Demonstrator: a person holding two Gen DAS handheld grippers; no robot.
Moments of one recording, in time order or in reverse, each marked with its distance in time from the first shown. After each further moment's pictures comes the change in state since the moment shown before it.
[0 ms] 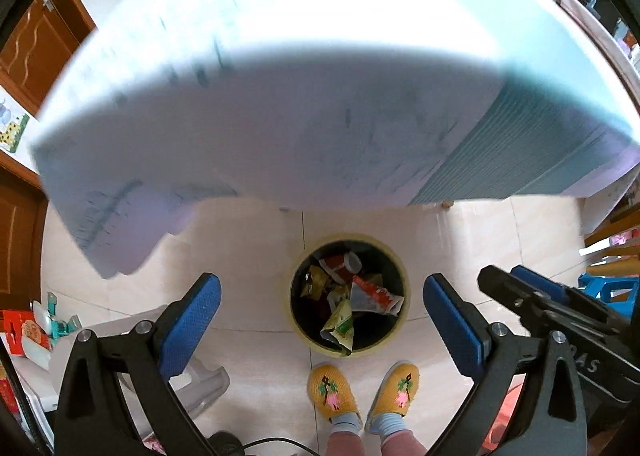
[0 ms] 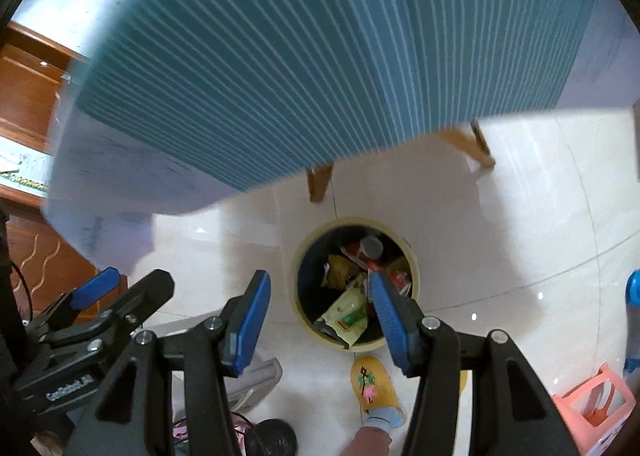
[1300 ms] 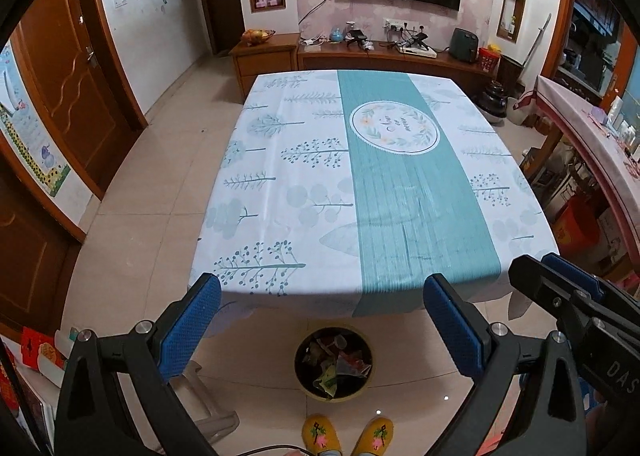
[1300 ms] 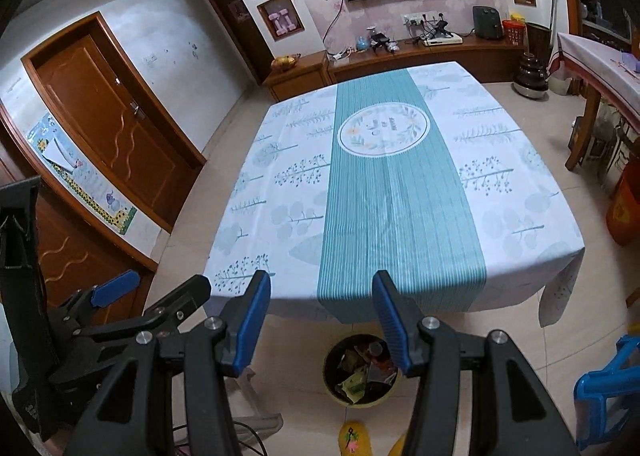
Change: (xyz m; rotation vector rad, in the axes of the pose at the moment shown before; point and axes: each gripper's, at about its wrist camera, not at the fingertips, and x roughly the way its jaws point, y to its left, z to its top) left arm -0.261 -0.030 0.059 -0.045 -0.317 0.030; right arm -0.274 0.097 0.049 -0.218 -0.358 0.026
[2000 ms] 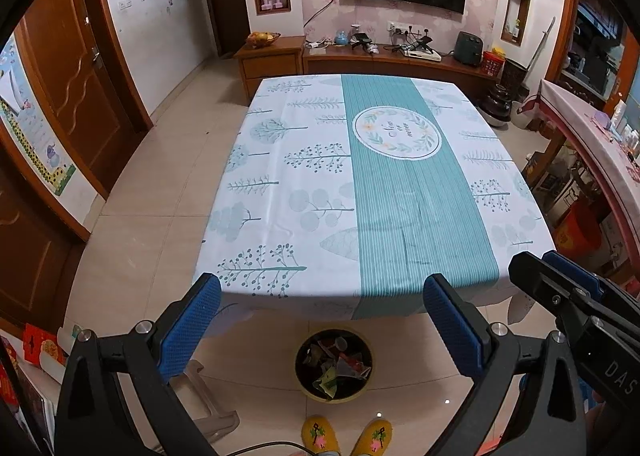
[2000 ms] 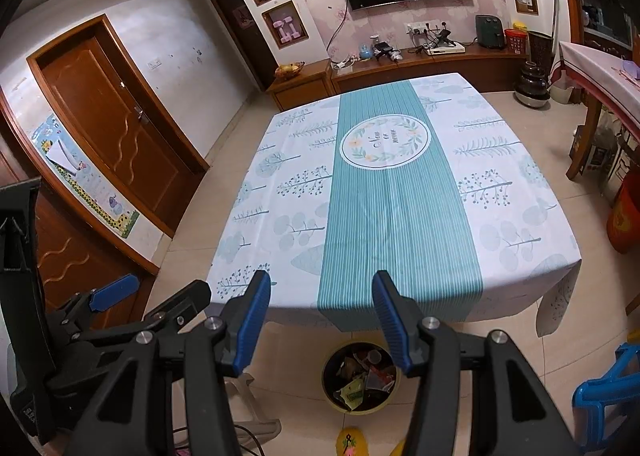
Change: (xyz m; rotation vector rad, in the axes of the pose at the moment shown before) left arm -0.008 -0.006 0.003 -0.010 -0.004 0.018; right arm -0.008 0.002 0.006 -0.012 -0.021 0.006
